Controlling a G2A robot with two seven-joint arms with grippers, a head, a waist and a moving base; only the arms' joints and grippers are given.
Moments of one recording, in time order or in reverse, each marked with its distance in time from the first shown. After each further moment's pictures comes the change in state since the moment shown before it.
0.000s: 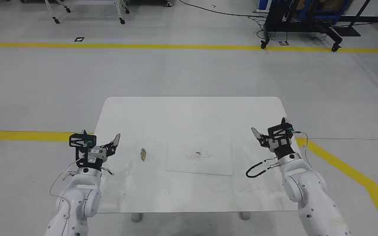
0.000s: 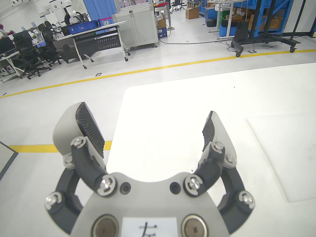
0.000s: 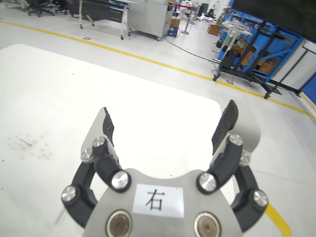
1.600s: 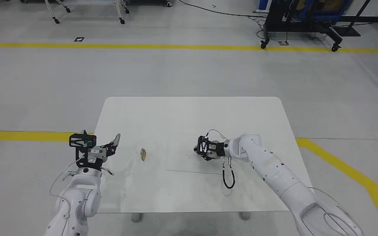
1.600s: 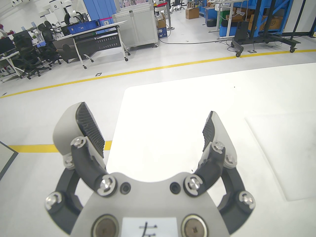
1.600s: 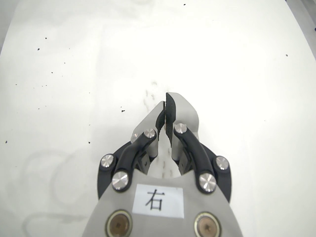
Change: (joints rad) left arm 0.000 0.000 0.000 0.000 0.000 0.000 0.000; right arm 0.720 -0.104 -0.685 0.764 -0.189 -0.765 -0.085
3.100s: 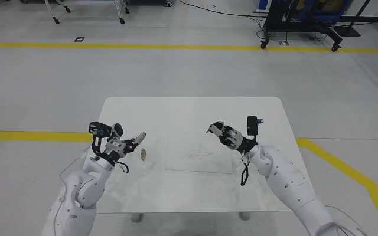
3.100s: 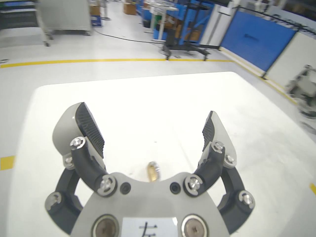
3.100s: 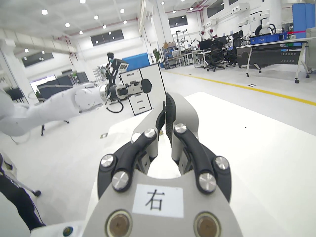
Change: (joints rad) left arm -0.182 -0.001 0.098 0.085 -0.466 -0.479 -0.236; right arm -0.153 0.093 0.092 -0.071 0.792 -0.119 -0.395
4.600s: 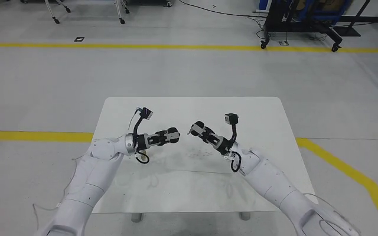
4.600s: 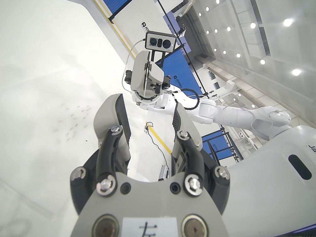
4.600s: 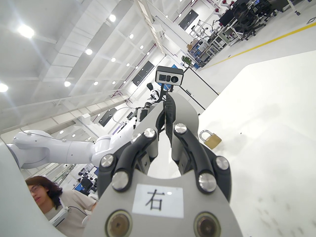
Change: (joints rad) left arm -0.548 -0.023 0.397 0.618 -1.222 -0.208 -0.897; right arm 0.110 -0.095 -0.229 0.126 0.921 0.000 0.618
